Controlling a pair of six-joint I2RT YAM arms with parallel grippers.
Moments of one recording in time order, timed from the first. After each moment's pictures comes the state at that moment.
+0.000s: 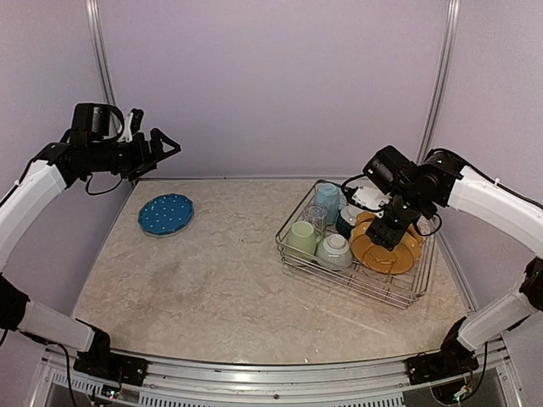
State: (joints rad) left arm -0.24 1.30 1.40 -0.59 0.37 -0.45; right arm 0.74 1.40 1.38 -1.14 0.38 -0.22
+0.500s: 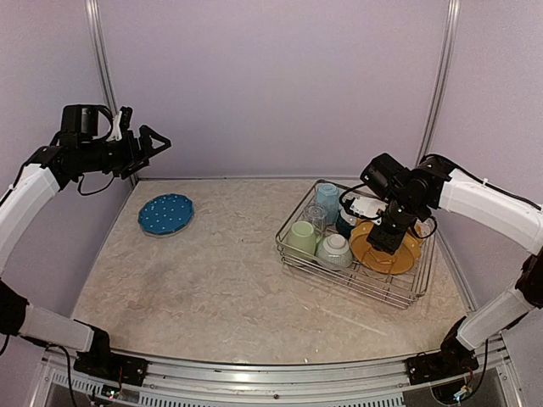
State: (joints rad) left arm -0.16 1.26 1.38 -0.55 0.44 -0.45; right arm 0.68 1.44 1.33 -1.11 0.33 -0.33
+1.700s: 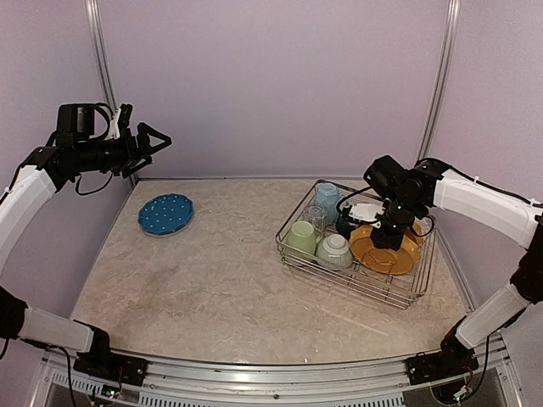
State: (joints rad) left arm -0.16 1.24 1.38 -0.55 0.52 -0.47; right arm 0.60 1.48 1.29 -1.05 0.20 -0.53
